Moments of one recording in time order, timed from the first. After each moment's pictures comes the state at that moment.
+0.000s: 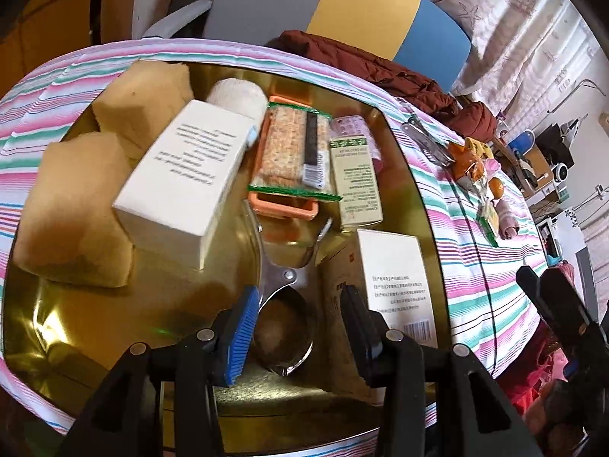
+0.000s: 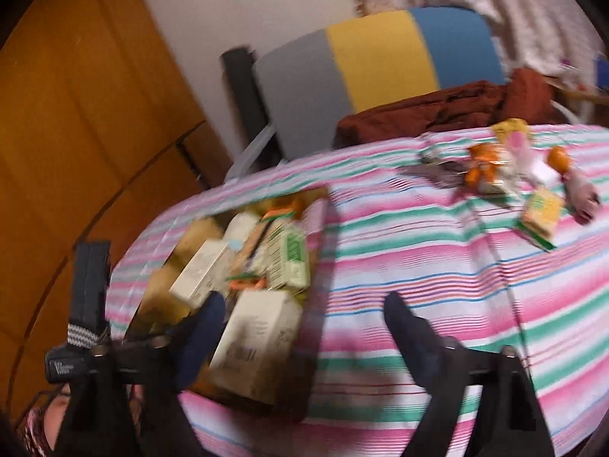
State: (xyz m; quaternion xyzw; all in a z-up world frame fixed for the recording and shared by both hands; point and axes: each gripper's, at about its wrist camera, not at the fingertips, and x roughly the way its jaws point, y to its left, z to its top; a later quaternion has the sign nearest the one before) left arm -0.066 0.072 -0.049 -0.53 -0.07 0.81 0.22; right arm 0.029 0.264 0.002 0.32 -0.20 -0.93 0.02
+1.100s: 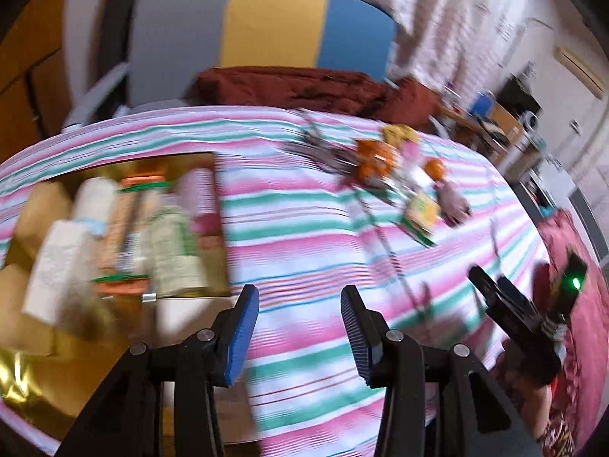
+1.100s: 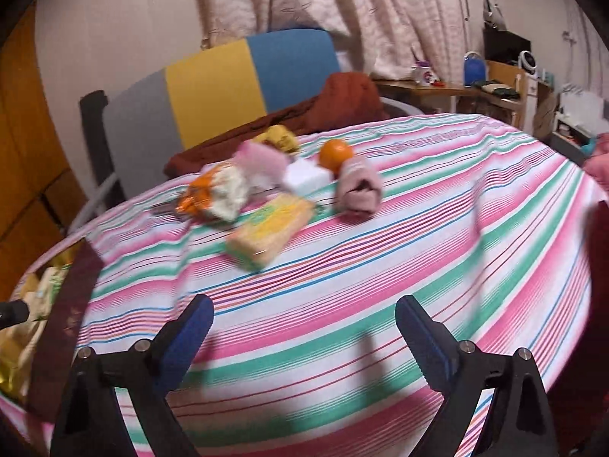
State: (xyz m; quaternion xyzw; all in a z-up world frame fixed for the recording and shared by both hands) left arm -0.033 0.216 0.007 -0.47 0.03 0.83 0.30; right arm 0.080 0.458 -0.046 0.31 -0.16 -0.91 -0.24
